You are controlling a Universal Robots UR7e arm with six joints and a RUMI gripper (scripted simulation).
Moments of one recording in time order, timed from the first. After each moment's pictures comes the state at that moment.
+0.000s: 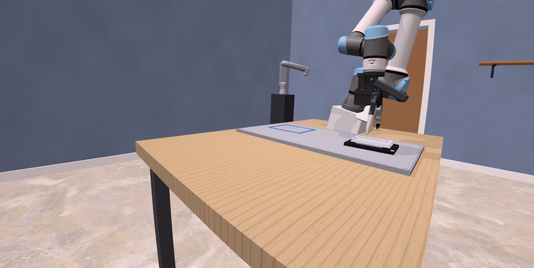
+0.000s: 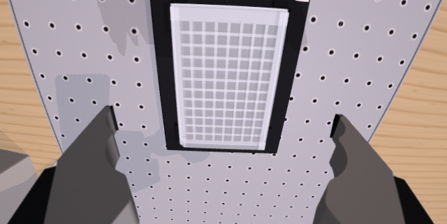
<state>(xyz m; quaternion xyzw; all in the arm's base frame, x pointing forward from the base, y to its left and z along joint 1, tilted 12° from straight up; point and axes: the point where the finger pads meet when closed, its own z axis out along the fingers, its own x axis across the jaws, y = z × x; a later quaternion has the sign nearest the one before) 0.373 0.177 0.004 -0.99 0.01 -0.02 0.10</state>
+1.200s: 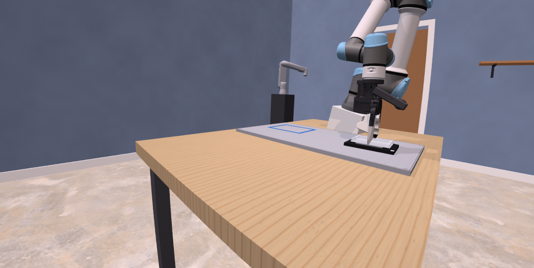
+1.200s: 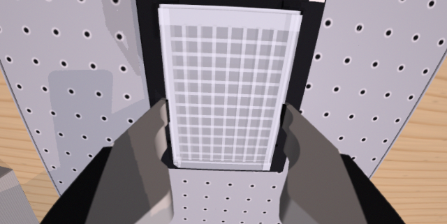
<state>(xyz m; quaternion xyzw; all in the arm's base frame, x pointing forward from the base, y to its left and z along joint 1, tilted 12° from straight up) 0.374 0.182 -0.021 -0.99 0.01 -0.02 0.10</state>
